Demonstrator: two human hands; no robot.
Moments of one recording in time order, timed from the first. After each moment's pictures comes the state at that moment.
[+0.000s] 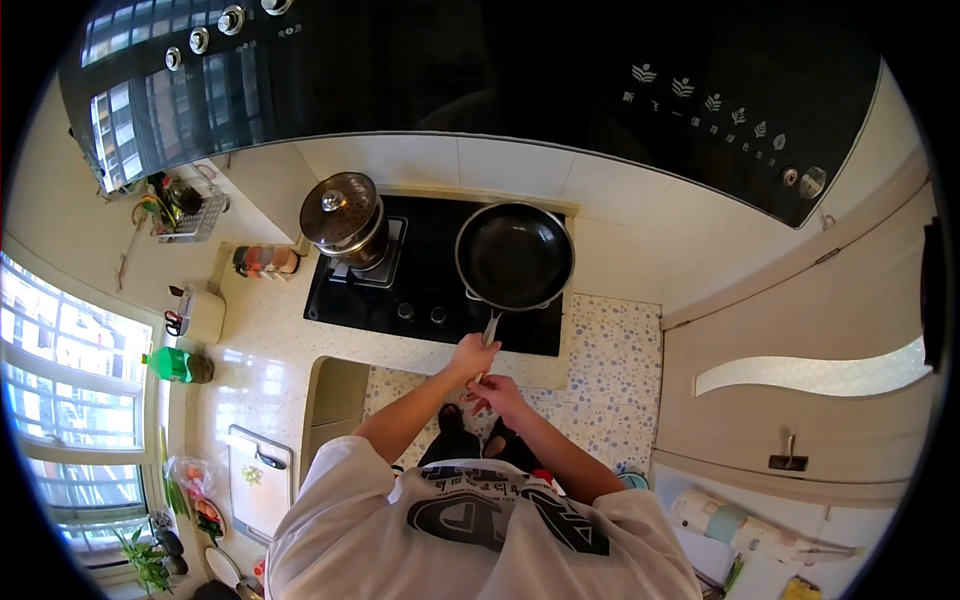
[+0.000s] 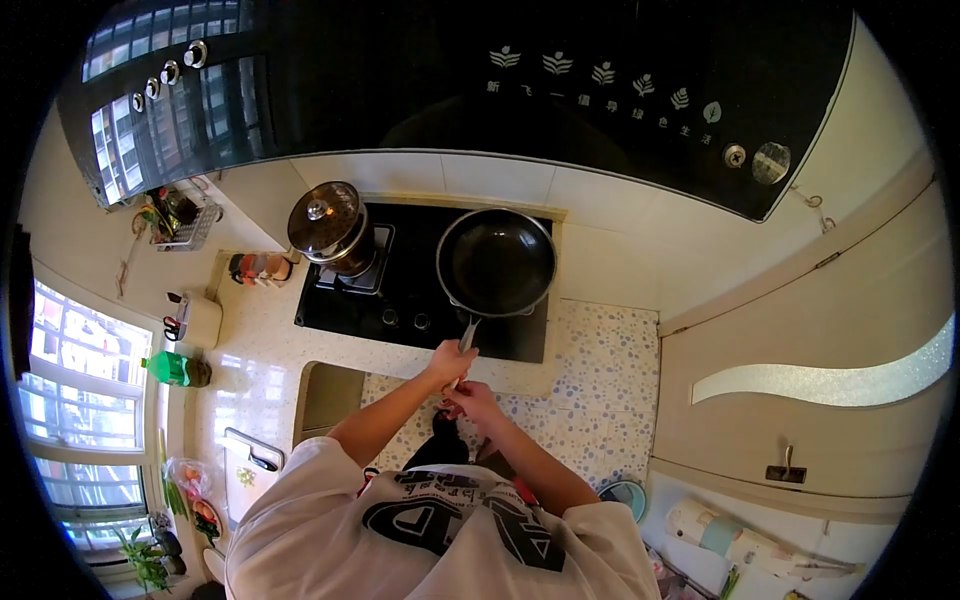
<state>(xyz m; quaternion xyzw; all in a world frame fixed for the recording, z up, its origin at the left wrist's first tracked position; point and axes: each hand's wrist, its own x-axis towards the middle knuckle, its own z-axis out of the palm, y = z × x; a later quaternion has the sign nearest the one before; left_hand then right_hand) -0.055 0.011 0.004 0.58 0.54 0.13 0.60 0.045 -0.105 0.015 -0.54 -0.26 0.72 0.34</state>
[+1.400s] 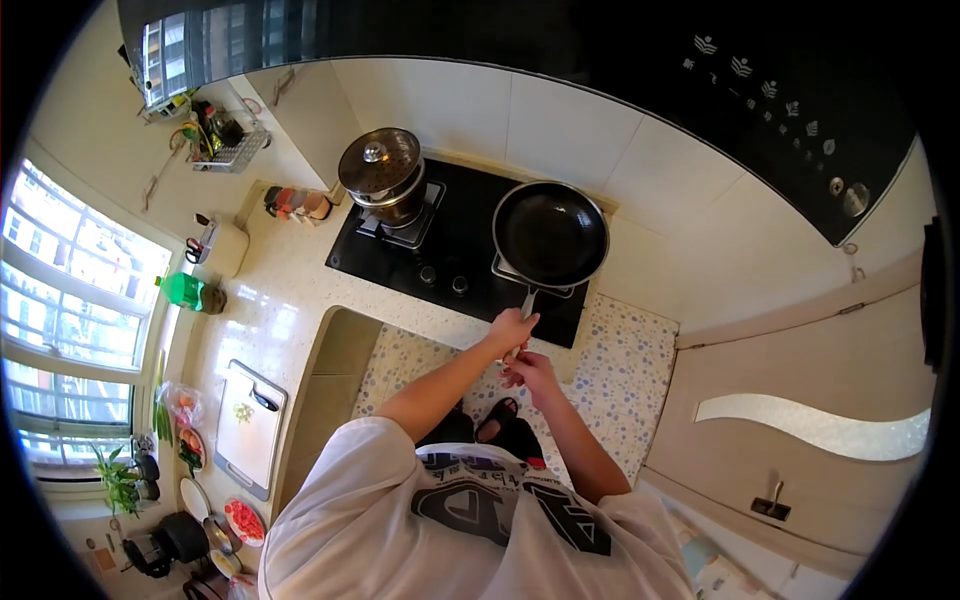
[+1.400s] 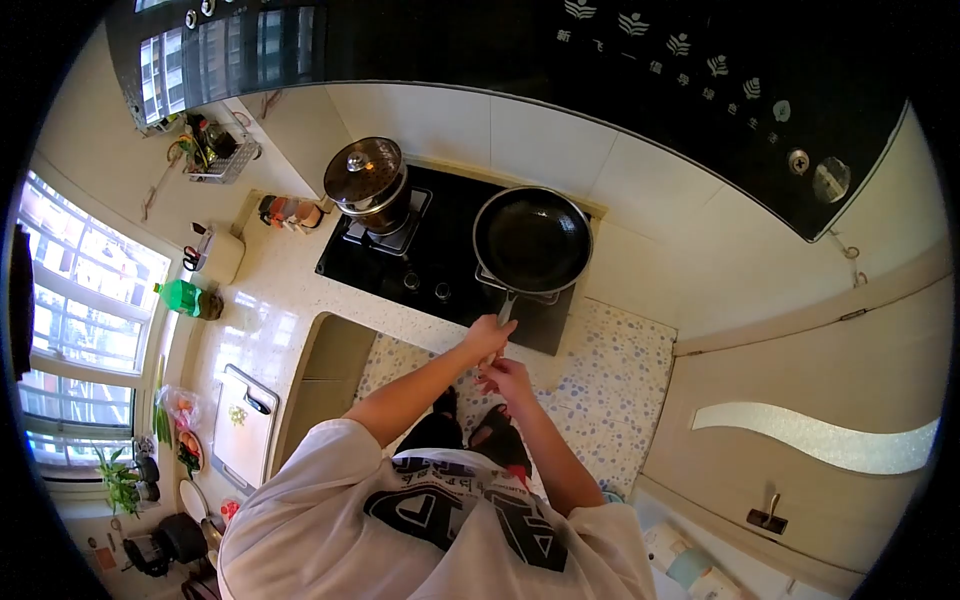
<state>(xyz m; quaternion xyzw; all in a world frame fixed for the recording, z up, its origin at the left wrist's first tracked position) -0.005 0.007 0.000 0.59 0.58 0.13 0.55 0.098 -0.109 0.015 -0.54 -0.26 0.71 0.36</state>
